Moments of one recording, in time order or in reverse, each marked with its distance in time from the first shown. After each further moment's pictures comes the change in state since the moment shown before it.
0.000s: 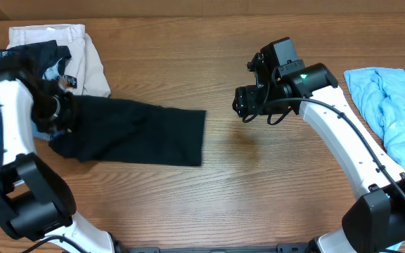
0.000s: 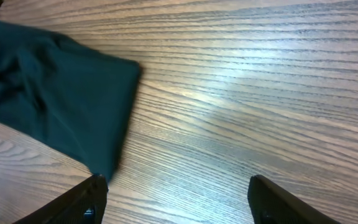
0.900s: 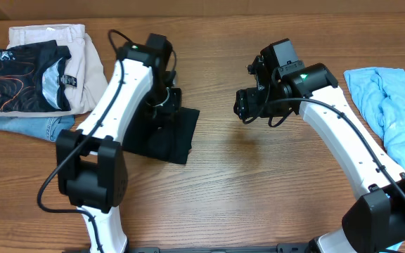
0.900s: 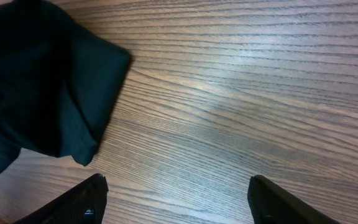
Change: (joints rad) left arm -0.674 0.158 0.082 0.013 -0.079 -0.222; right arm 0.000 0.000 0.000 -0.037 0.000 -0.001
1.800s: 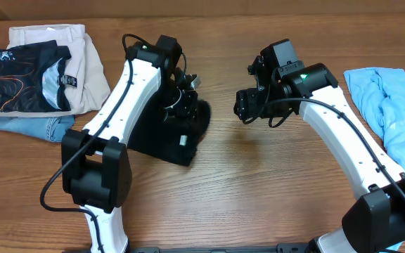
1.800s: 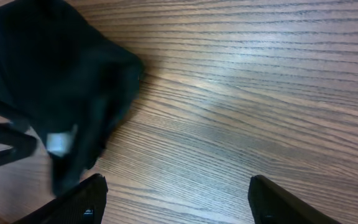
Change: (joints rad) left arm -0.029 0.008 0.043 -0.065 0.312 0.146; right arm 0.000 0.000 0.000 -0.006 0.000 0.000
